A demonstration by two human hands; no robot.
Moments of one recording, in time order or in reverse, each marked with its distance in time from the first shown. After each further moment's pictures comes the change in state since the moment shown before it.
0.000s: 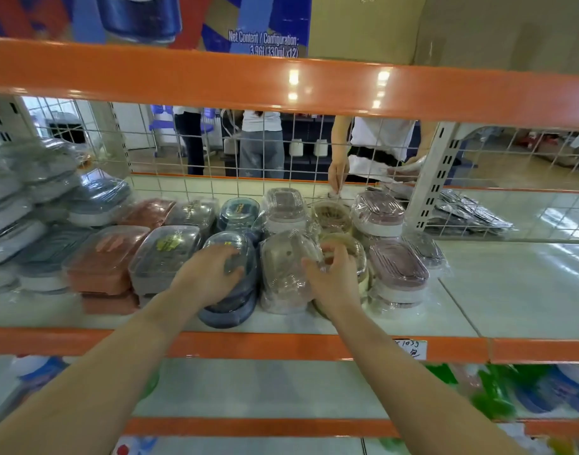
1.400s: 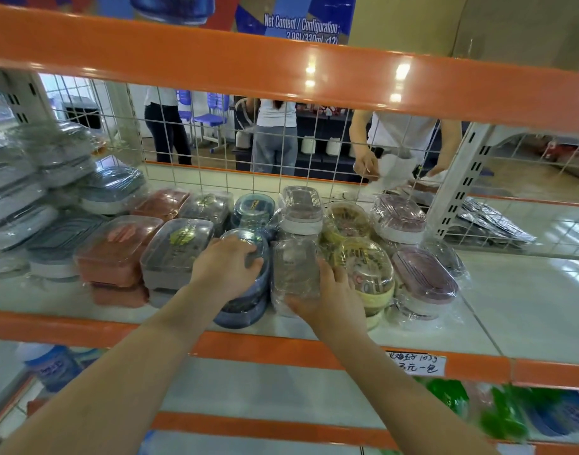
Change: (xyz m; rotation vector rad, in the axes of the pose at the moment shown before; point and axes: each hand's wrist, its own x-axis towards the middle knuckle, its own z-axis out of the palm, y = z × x) left_hand 0.005 0.009 0.000 0.050 0.050 -0.086; right_hand -0.013 0.013 0.019 -0.640 -0.198 -0.189
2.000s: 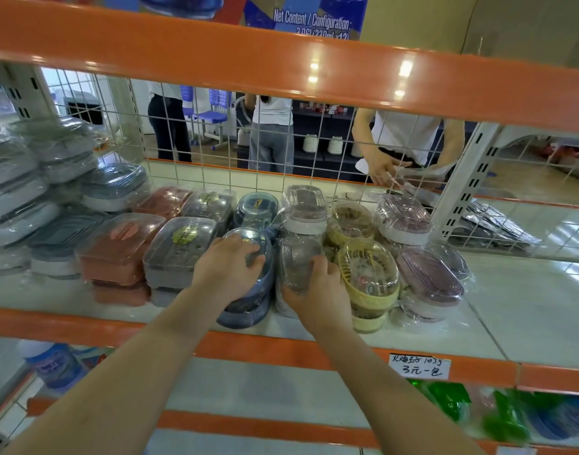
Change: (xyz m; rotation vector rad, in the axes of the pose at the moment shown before) left_hand -0.001 -0.005 0.004 -0.080 0.002 -0.031; right_hand 0.012 -0.018 0.014 0.085 0.070 0.011
